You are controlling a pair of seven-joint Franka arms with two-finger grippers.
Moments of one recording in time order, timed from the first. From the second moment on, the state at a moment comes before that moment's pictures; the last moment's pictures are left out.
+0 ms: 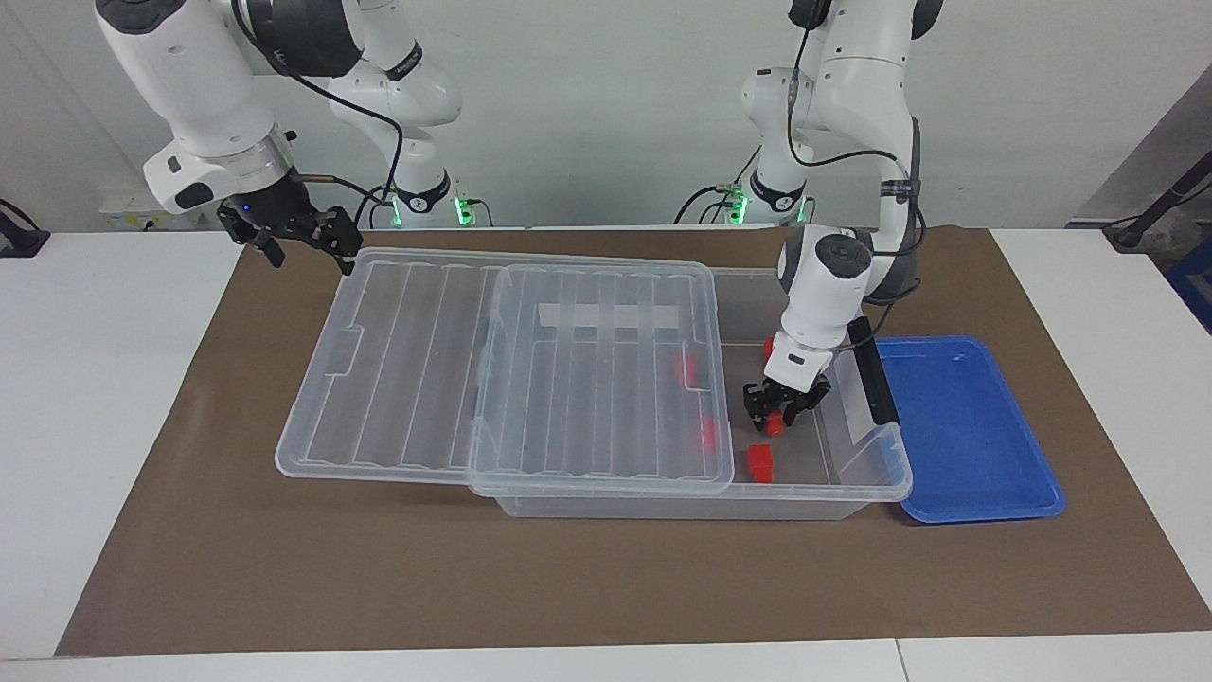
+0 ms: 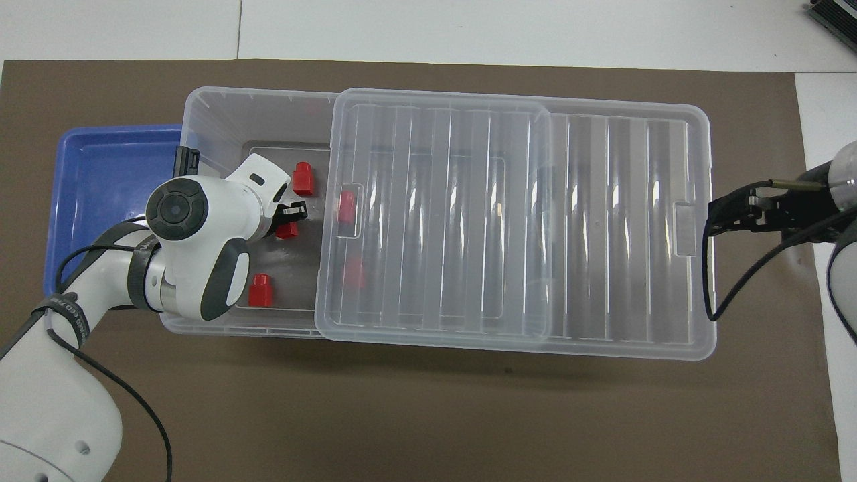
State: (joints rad) left arm -0.25 0.29 -0.05 -2.07 0.00 2.56 -0.41; right arm -0.01 -0.01 0.02 -1.62 -0.01 1.55 0.19
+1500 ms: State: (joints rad) left arm -0.03 0.09 -0.02 -1.52 0.01 1.57 -0.08; right arm -0.02 -0.01 0.02 -1.62 -0.01 1.55 0.19
